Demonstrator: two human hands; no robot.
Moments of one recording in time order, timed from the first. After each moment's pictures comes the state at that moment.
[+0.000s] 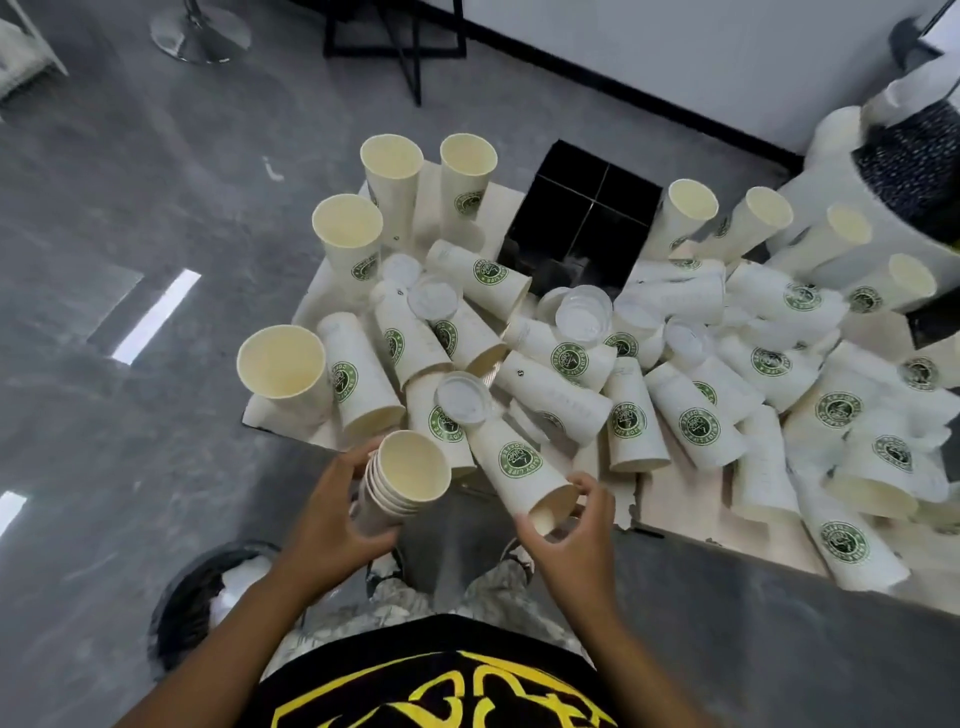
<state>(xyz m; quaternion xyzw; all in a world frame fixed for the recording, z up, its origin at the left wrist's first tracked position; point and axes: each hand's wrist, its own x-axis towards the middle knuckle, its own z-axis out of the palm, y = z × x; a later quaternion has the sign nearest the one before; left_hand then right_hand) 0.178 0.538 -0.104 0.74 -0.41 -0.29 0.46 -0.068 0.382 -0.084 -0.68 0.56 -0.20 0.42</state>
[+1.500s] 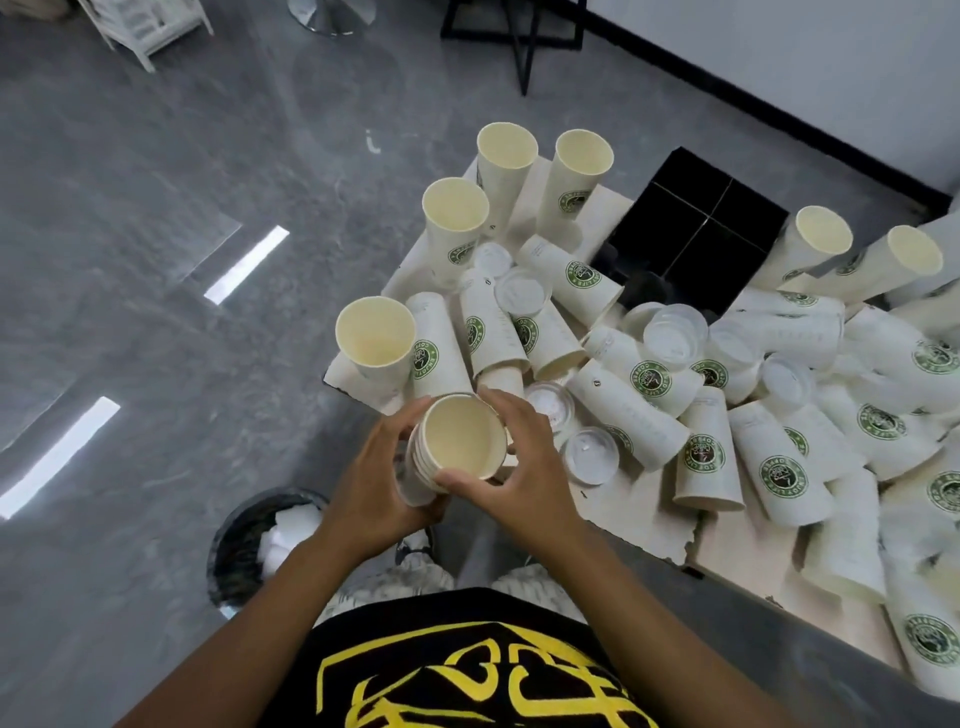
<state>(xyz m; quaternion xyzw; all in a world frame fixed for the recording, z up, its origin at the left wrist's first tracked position) 0.187 0.546 -0.086 0.77 -0.36 -0.22 0.48 0.065 0.389 -0.023 -0.84 0.26 -0.10 0.47</state>
